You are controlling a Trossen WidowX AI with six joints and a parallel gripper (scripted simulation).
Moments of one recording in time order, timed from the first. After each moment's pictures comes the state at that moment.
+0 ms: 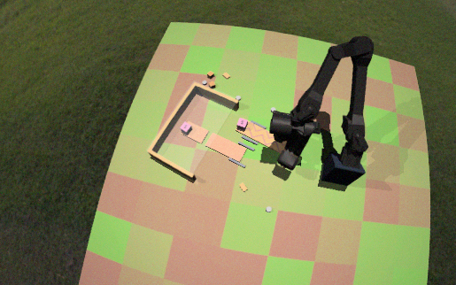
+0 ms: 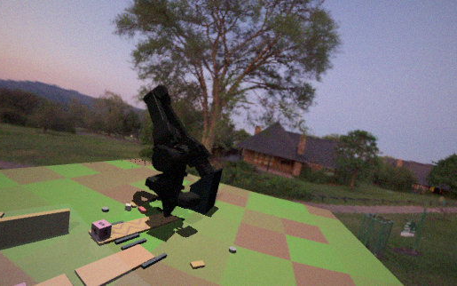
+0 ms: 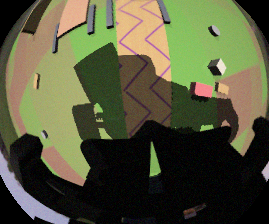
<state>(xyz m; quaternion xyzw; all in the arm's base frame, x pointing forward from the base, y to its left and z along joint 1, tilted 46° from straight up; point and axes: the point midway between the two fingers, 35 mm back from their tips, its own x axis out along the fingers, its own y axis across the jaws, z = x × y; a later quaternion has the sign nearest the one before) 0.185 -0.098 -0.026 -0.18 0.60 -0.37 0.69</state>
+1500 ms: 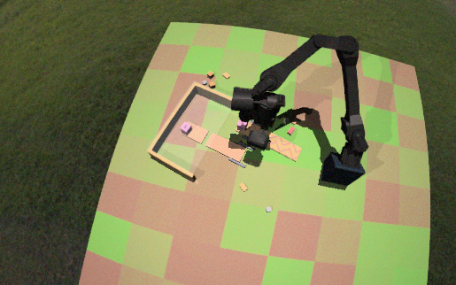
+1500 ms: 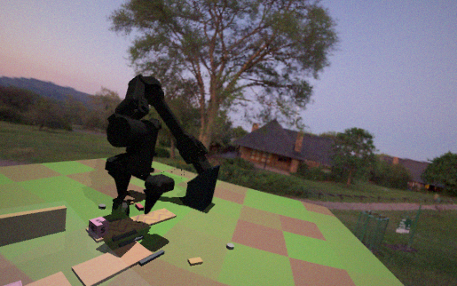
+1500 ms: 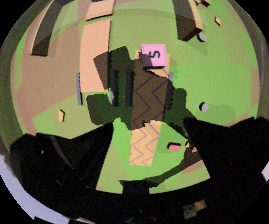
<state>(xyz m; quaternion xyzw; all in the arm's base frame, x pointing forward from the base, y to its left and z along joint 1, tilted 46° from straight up) 0.302 -0.084 0.033 -0.22 0.63 -0.33 0.67</state>
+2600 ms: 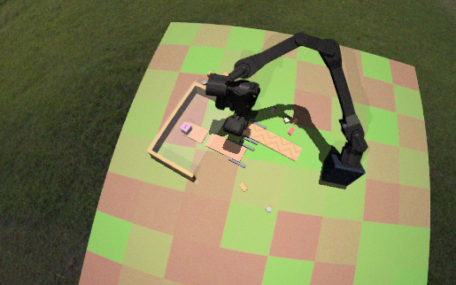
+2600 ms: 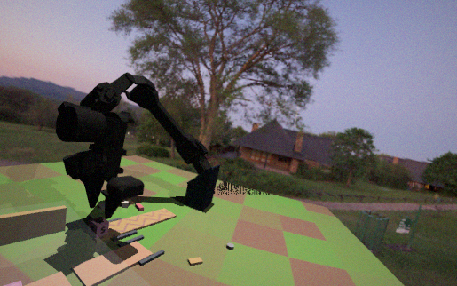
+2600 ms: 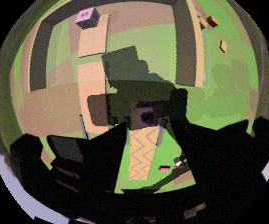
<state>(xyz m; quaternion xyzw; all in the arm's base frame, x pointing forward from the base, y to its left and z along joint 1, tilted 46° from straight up) 0.382 -0.102 0.054 -0.22 0.62 -0.33 0.68</state>
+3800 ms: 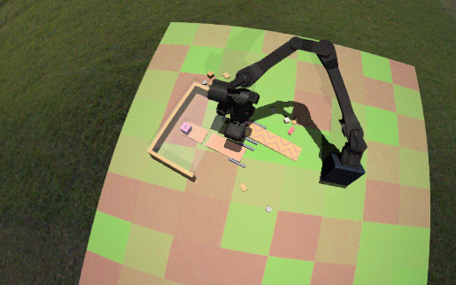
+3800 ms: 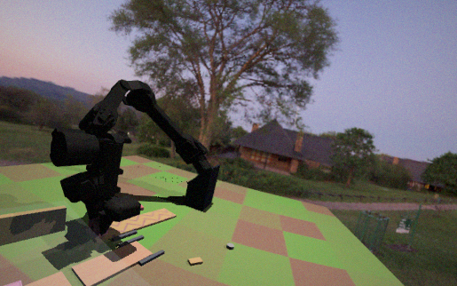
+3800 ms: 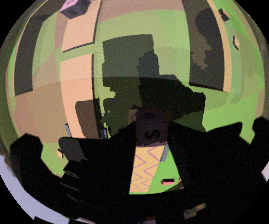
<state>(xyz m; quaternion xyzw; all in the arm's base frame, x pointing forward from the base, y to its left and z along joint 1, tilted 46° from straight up) 0.382 -0.133 0.024 -0.22 0.62 -0.33 0.67</state>
